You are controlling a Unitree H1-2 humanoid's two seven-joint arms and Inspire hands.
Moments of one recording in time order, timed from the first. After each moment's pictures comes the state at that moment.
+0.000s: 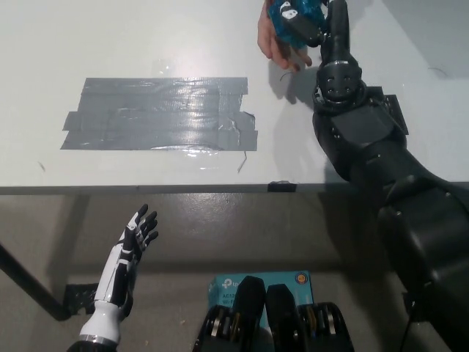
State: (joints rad) left_arm -0.12 0.10 0.00 0.28 -0.03 -0.34 -0.10; right_arm -1.33 -0.01 0.08 1.40 0.05 -0.16 -0.44
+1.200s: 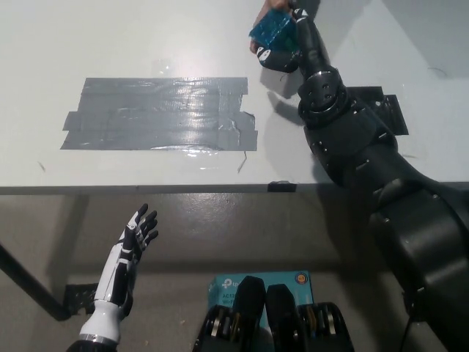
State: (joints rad) left_arm -0.13 0.10 0.00 0.28 -0.03 -0.34 -0.10; right_arm -1.33 0.01 0.18 1.43 -0.09 -0.05 -0.32
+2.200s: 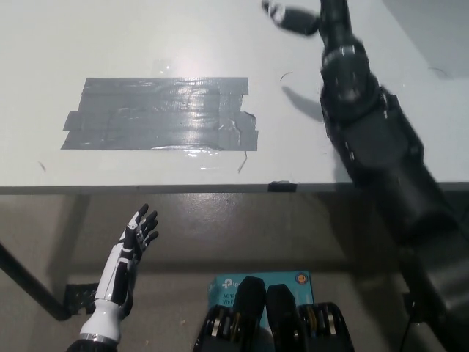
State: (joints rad) left_arm -0.13 0.10 0.00 0.29 -0.03 -0.33 -0.10; right_arm -1.13 -0.06 0.17 0.89 -0.10 -0.04 -0.33
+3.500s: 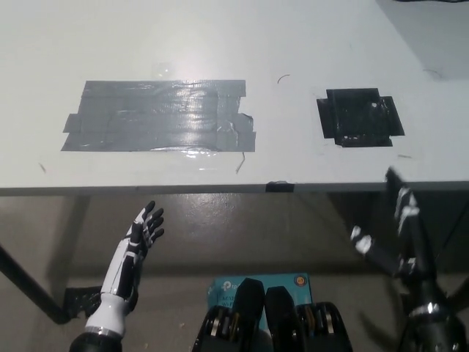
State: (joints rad) left_arm -0.15 0.10 -0.02 0.32 -0.03 -0.32 -0.10; right_arm -0.13 -0.13 0.14 0.10 -0.02 -0.10 -0.18
